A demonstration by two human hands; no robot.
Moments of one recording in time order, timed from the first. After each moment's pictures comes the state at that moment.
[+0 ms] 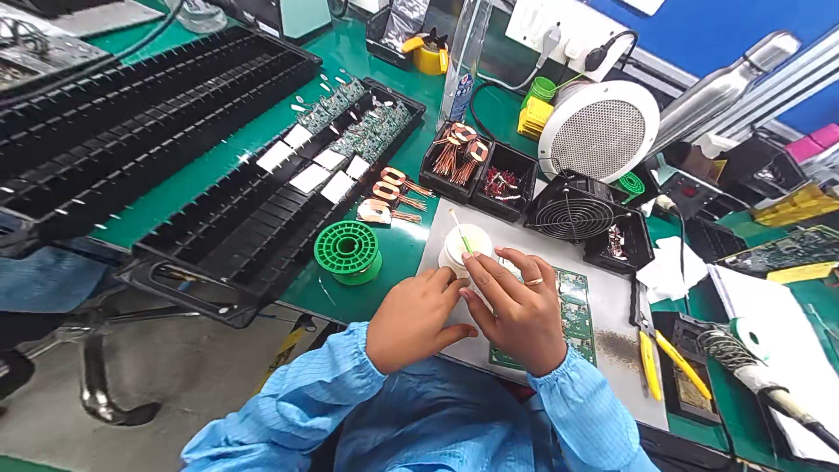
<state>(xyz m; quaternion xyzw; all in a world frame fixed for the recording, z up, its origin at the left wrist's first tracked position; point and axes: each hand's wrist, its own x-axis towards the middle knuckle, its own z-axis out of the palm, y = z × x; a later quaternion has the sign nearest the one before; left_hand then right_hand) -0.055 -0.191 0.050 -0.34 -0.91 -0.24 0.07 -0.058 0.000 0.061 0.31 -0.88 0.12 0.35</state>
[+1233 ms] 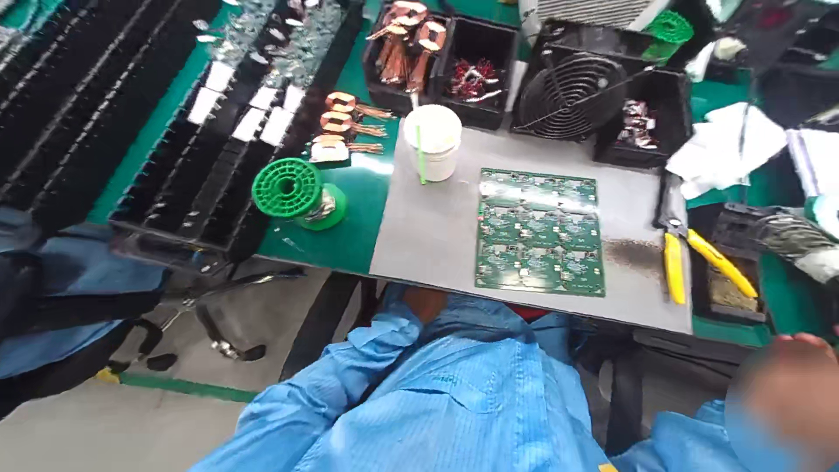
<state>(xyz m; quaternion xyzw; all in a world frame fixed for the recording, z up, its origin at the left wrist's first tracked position) 0.007 -0.142 -0.076 -0.10 -0.94 -0.08 -0.31 0.132 0.248 0.022 -0.29 -0.63 0.57 0.44</state>
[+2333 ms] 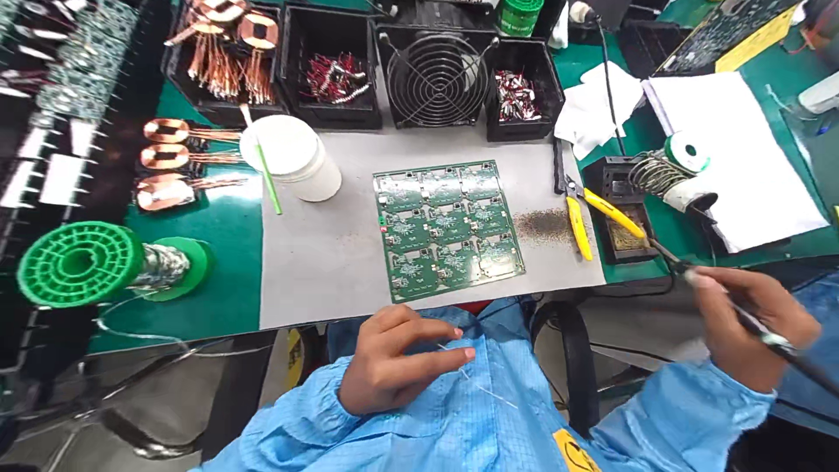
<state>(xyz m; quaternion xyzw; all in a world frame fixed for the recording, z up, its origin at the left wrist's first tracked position) 0.022 -0.116 -0.005 -0.52 -0.70 -0.48 0.10 0.182 0.307 0.025 -0.09 -0.91 0.23 0.34</state>
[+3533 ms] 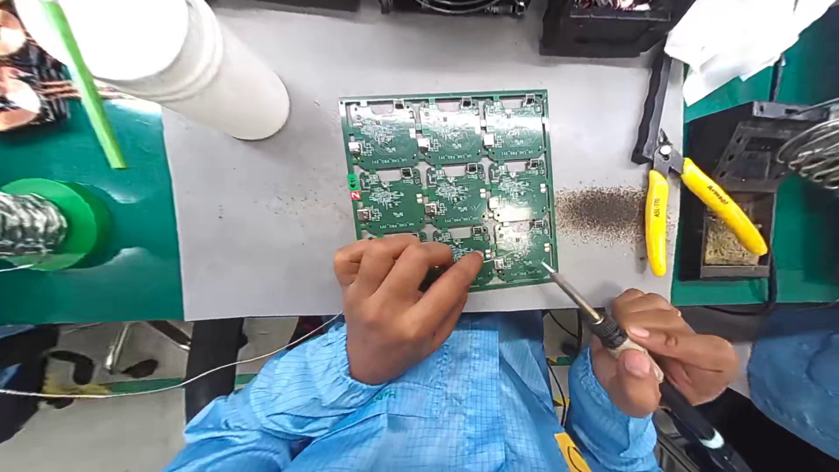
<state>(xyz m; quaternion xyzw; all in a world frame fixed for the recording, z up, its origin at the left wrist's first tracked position) 0.004 -0.057 -0.001 -0.34 -0.88 -0.27 0.21 0.111 0.171 -0.026 0.05 -0.75 0.55 0.37</state>
